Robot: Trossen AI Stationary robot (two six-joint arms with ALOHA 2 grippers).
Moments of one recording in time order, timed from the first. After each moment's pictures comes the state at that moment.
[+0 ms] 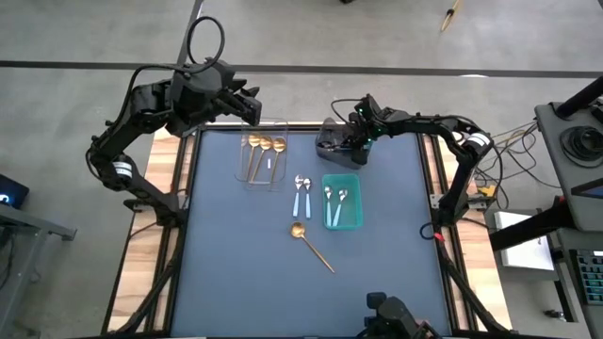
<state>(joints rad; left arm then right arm) 0.21 1.52 2.18 -1.15 -0.65 -0.38 -0.84 1.81 1.08 -0.24 -0.45 -0.75</state>
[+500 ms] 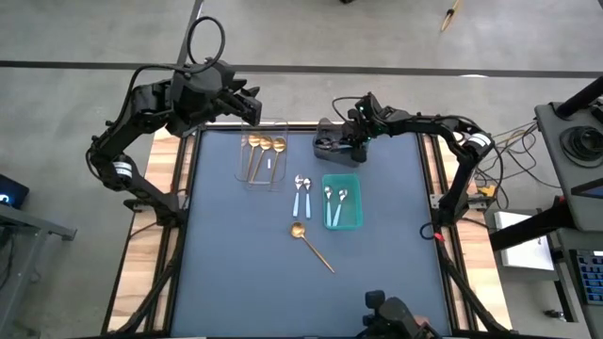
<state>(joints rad) 0.21 1.52 2.18 -1.15 -0.65 -0.38 -0.85 1.81 1.08 -0.19 -0.44 -0.80</state>
